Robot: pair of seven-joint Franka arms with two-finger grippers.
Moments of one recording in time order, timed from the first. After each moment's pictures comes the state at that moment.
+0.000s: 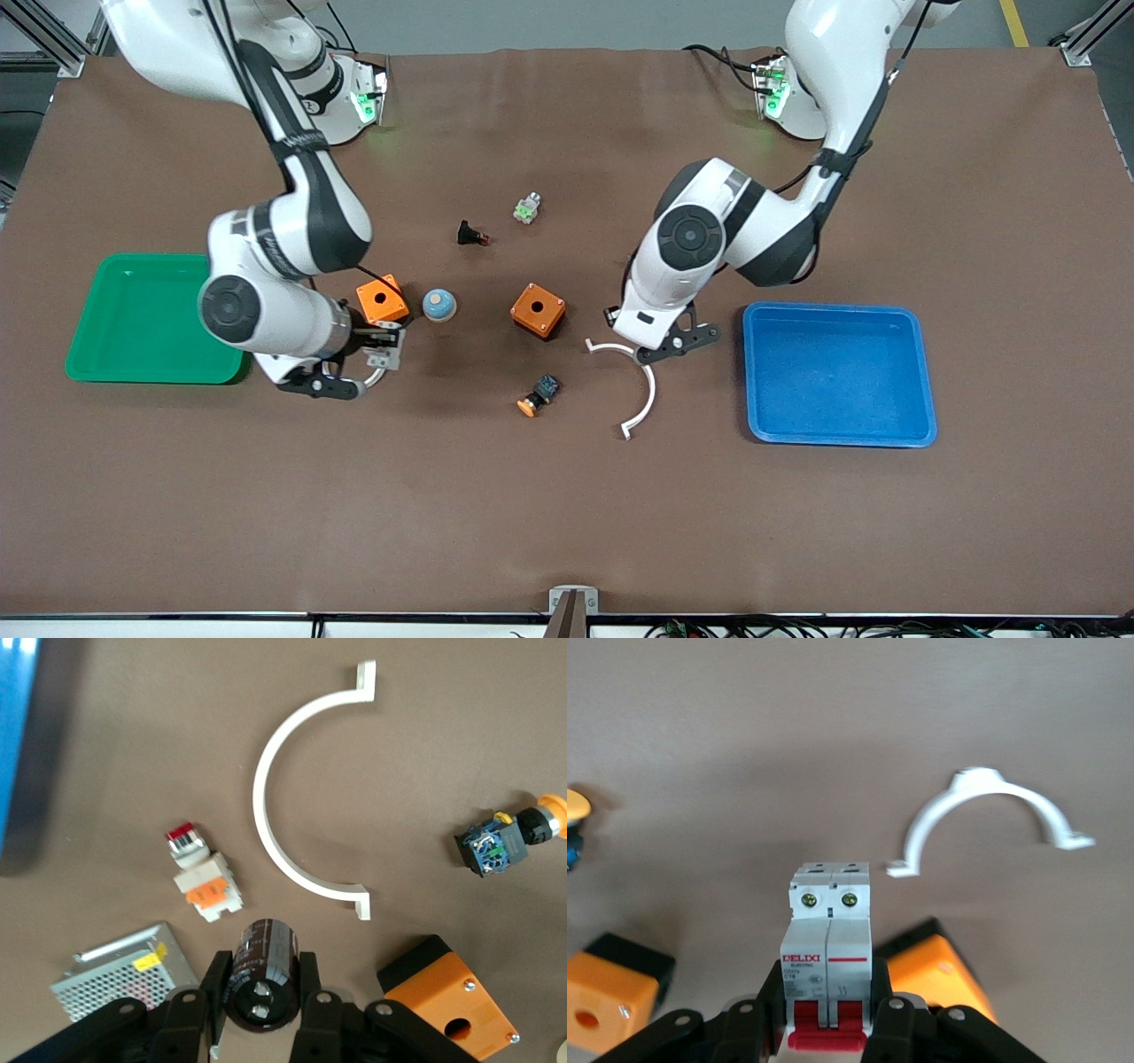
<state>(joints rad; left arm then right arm) -0.50 0.55 -0.17 -1.59 -0.02 2.09 -0.98 0.33 0.46 -0.01 -1.72 0.20 2.02 0.37</state>
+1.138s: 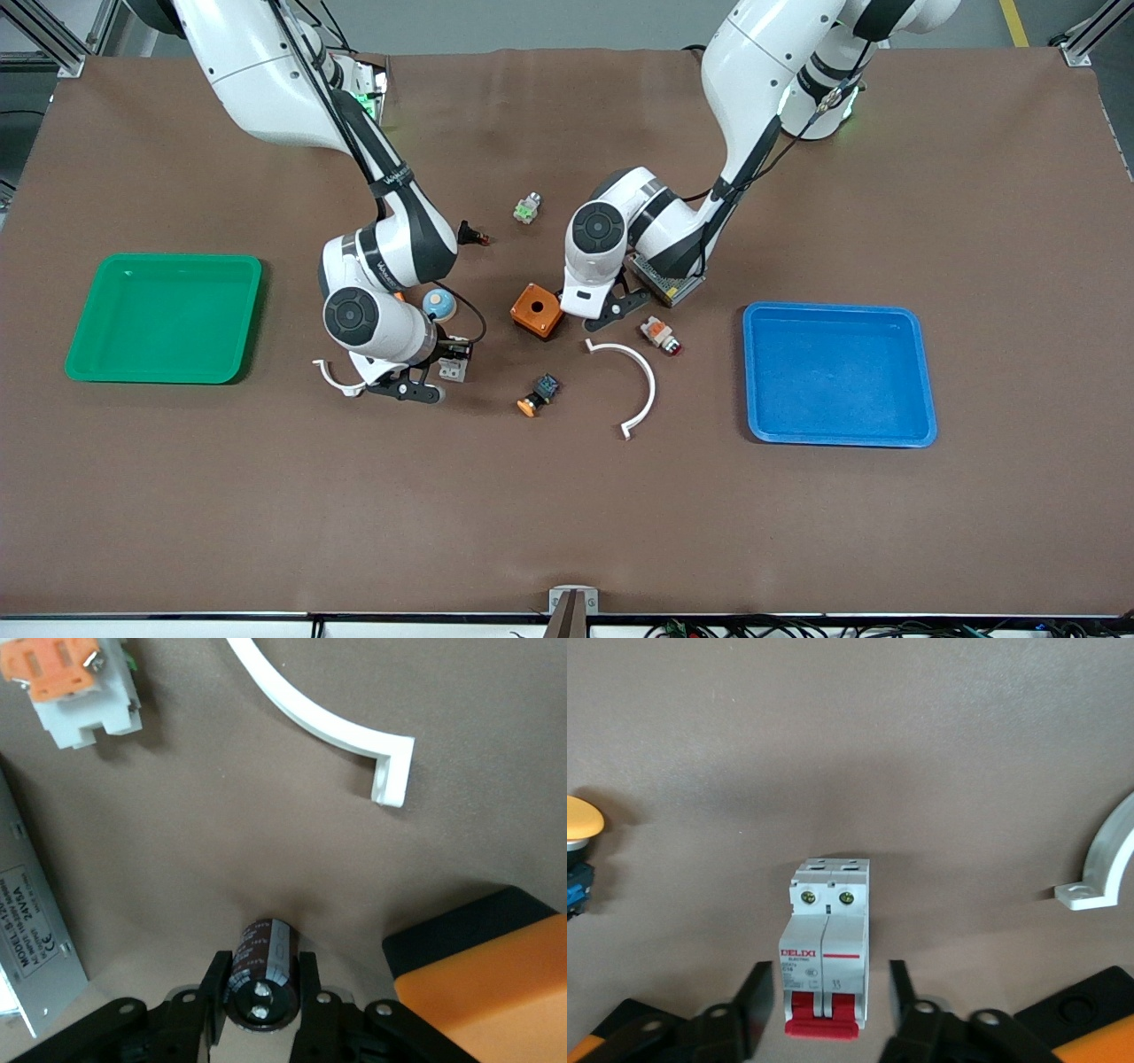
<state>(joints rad) -0.67 0.70 -0.17 -1.69 -0.01 2.31 -1.32 0.45 0.60 -0.02 -1.71 0.23 2.20 0.48</state>
